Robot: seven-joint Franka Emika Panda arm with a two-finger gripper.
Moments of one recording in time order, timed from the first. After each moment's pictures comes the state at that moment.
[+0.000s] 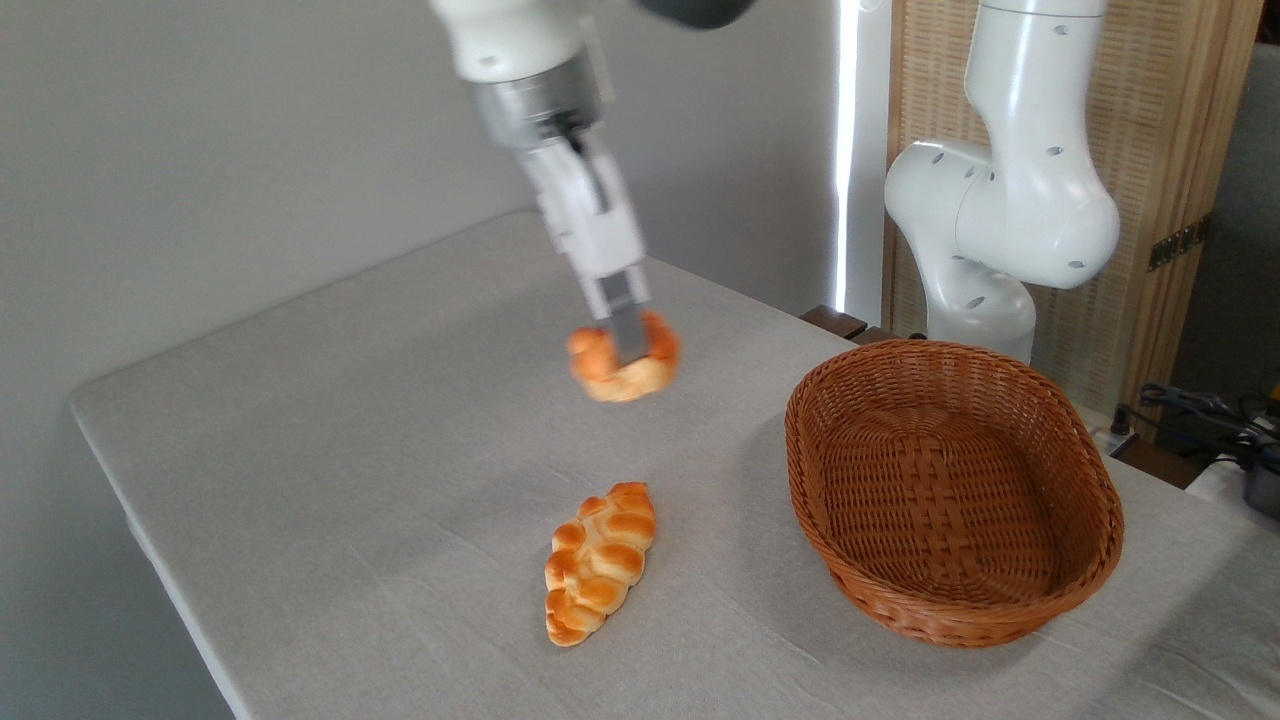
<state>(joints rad) -0.12 -0.22 0.06 -1.94 -0.06 1.55 1.10</state>
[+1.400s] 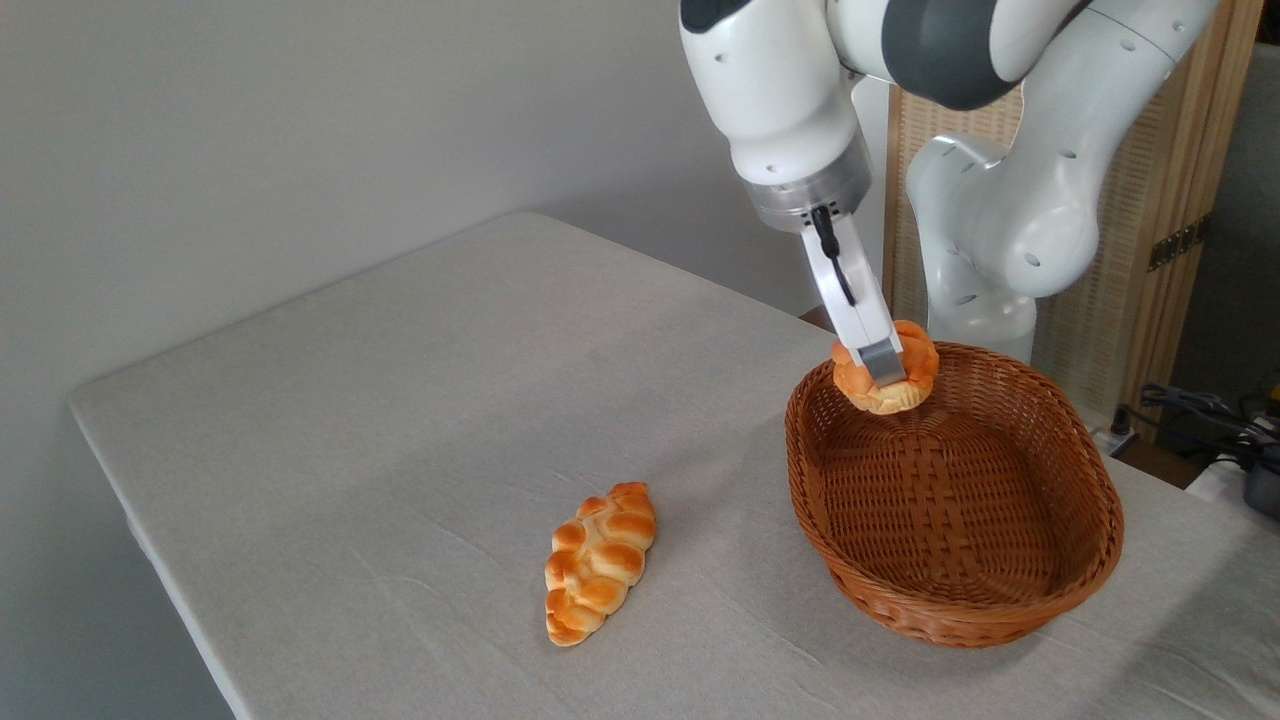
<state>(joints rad) -0.48 -0.64 0.52 -2.39 0.24 1.39 1.34</state>
